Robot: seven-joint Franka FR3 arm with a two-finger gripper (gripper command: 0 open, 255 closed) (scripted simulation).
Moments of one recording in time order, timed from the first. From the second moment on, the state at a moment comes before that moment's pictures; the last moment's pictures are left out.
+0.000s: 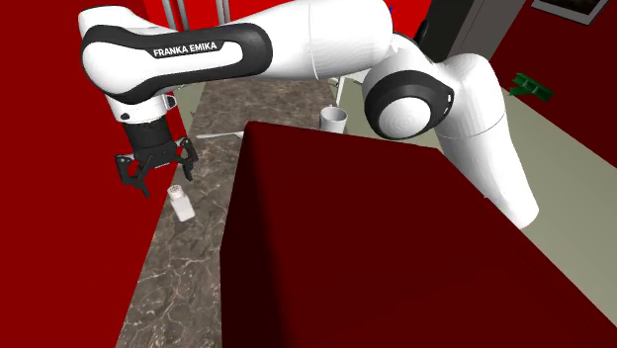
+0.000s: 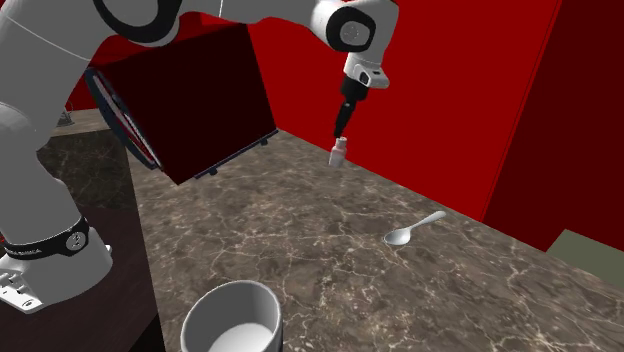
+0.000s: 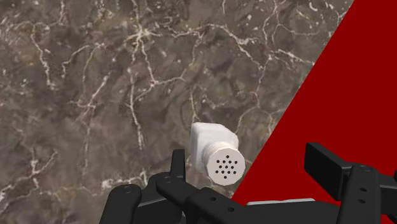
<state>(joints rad) 0.63 0.71 -0.09 -1.11 0.33 1.65 0.62</state>
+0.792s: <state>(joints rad) 0.61 0.71 -0.07 -1.19 0.35 1.71 0.60</state>
